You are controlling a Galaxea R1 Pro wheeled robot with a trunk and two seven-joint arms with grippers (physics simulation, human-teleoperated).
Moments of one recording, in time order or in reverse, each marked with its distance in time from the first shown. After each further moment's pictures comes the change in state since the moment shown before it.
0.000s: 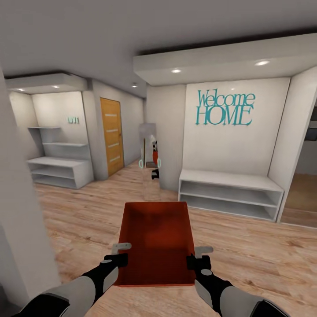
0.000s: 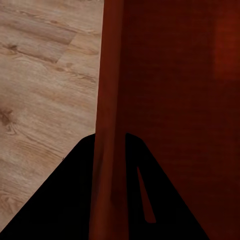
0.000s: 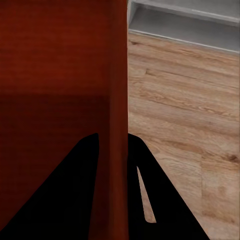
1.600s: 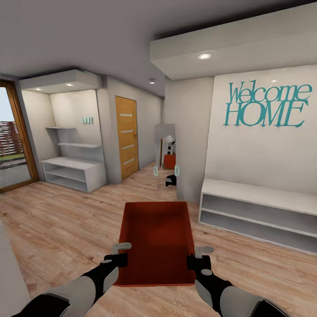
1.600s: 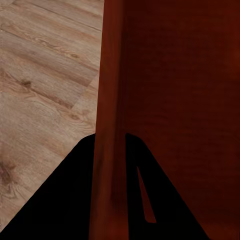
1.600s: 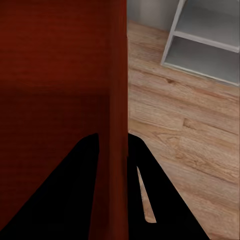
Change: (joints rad) left arm 0.000 -0.001 0.000 -0.001 -0.001 -0.001 0.002; right arm 0.000 -0.001 0.000 0.000 0.000 -0.002 0.002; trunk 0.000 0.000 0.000
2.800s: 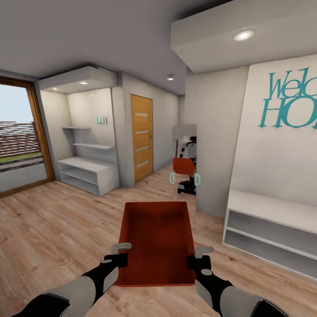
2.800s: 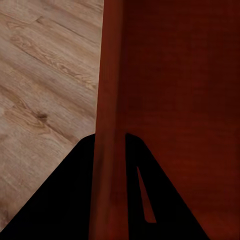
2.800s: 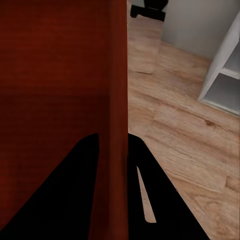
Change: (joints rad) left arm 0.000 0.000 0.000 0.000 0.000 0.002 0.000; right arm 0.000 0.000 0.000 0.000 0.000 0.001 0.000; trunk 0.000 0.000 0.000
